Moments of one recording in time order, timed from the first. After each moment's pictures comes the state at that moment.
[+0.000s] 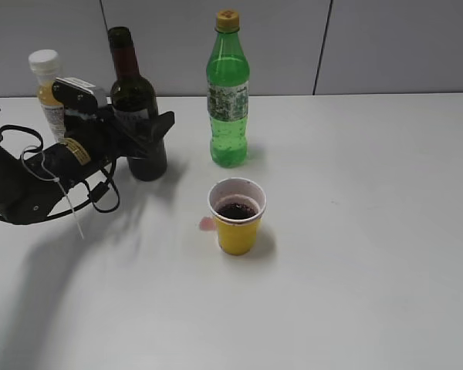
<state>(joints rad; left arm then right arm) -0.21 2.27 -1.01 0.29 -1.18 -0.06 -0.04 0.00 -0.41 0.02 0.95 0.02</state>
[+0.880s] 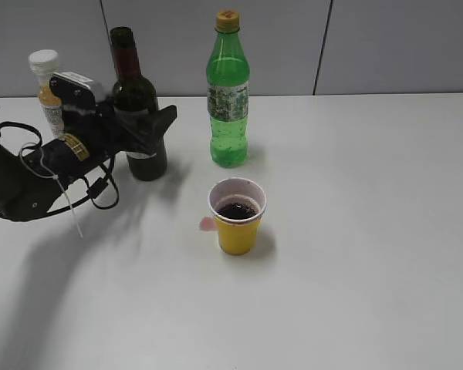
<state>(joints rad) -0.21 2.26 -1.01 0.29 -1.20 -0.06 -0.04 0.00 -0.41 0.02 0.95 0.02</state>
